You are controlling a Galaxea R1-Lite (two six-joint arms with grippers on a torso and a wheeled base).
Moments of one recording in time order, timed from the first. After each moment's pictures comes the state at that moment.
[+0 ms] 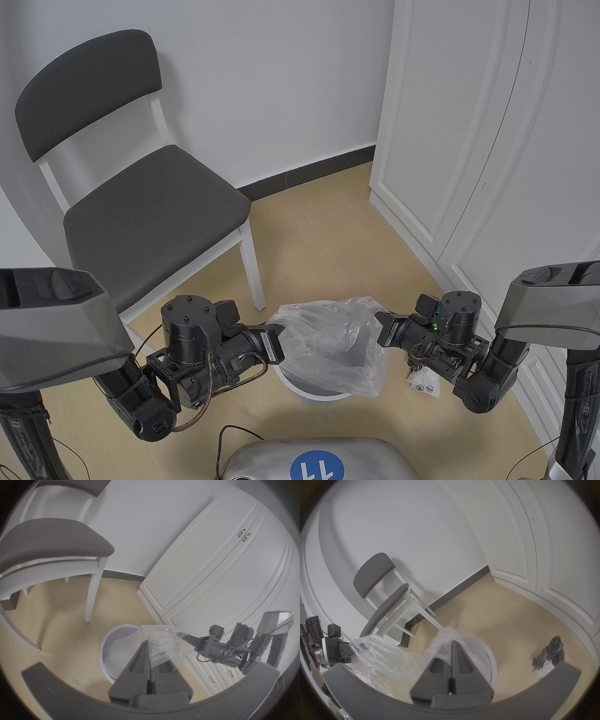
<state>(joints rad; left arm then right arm) -0.62 2.09 -0.54 -1.32 -0.03 -0.50 0.49 2.26 -0.61 -1.48 -0.02 0.44</state>
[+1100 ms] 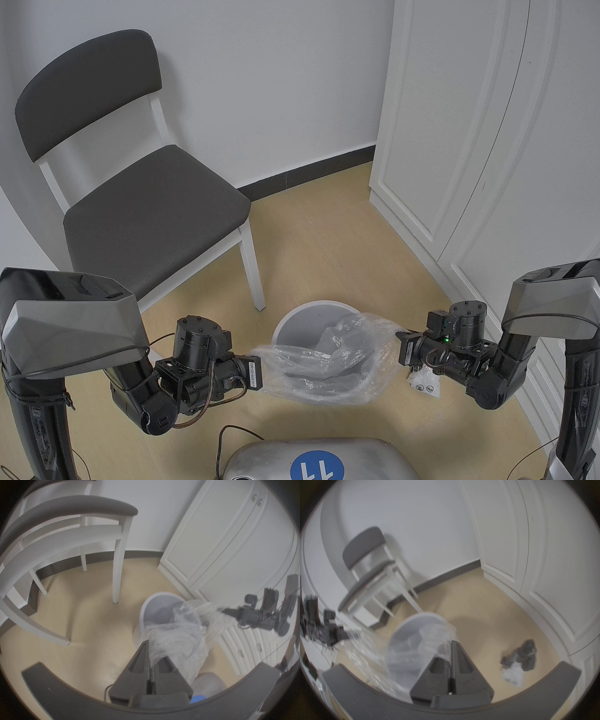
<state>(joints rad) -0.53 2.22 -0.55 -1.14 0.00 -0.34 0.39 2.30 -0.57 -1.37 -0.01 0.20</state>
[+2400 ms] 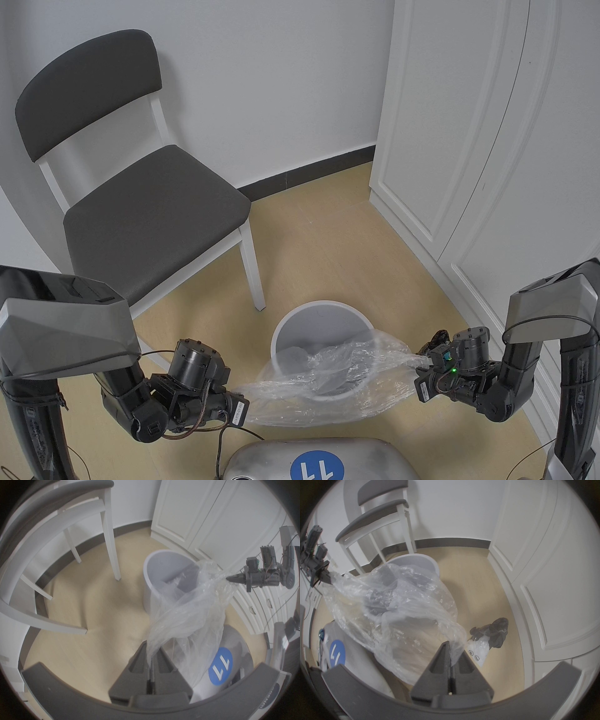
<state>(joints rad) -0.53 2.18 -0.47 -0.88 0.01 -0.09 0.34 2.34 -0.42 -1.27 -0.09 -0.17</state>
